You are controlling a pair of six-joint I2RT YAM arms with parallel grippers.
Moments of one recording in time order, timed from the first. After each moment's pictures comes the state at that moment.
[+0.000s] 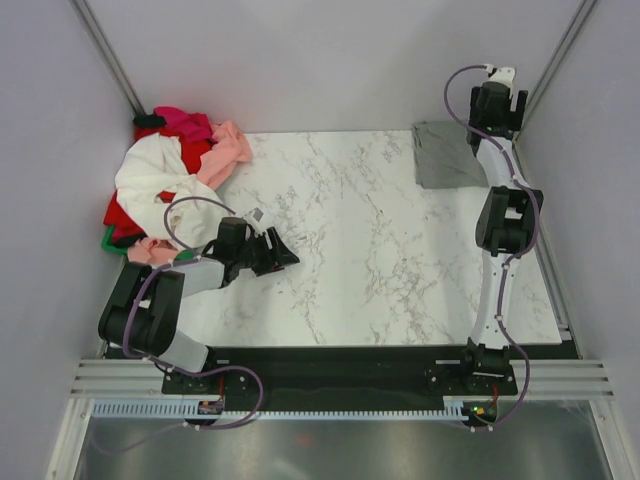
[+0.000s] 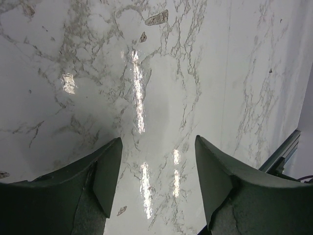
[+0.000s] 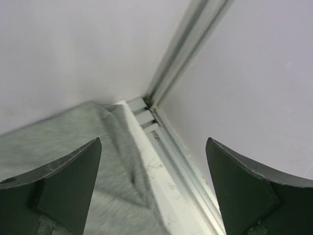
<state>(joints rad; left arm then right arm) -0.26 1.51 0.55 0.22 0.46 -0.62 -0.12 2.52 2.30 -0.03 0.55 -0.19</state>
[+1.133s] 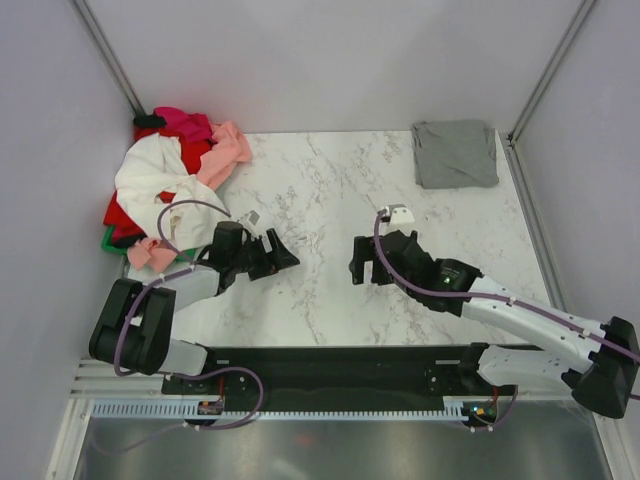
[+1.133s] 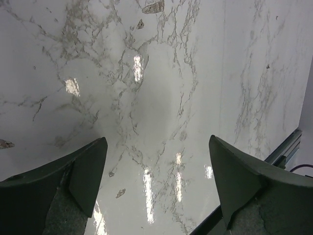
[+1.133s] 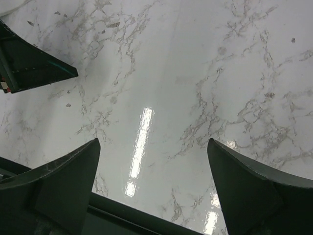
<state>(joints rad) -0.26 1.41 0.50 0.19 0.44 -0.62 0.94 1.12 0.91 -0.47 0.40 0.63</state>
